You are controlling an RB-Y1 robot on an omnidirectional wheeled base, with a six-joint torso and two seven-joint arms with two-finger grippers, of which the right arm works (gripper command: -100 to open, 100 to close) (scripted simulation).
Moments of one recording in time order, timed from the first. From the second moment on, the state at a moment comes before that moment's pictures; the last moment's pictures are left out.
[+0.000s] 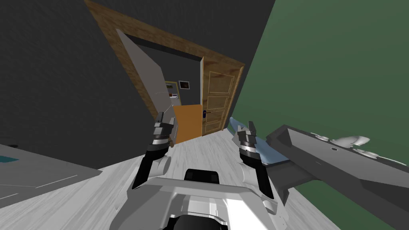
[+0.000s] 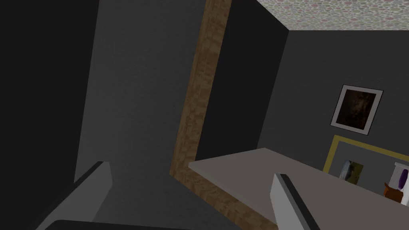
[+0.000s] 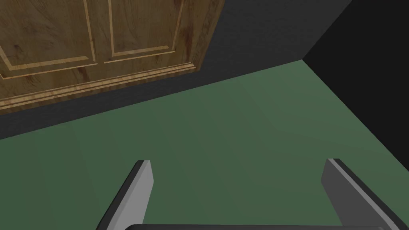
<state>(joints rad) 0.45 -0.03 -0.01 -2.25 -0.10 -0.39 0.03</state>
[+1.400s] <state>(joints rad) 0.49 -0.08 0.18 -2.06 0.13 -0.40 -0.12</state>
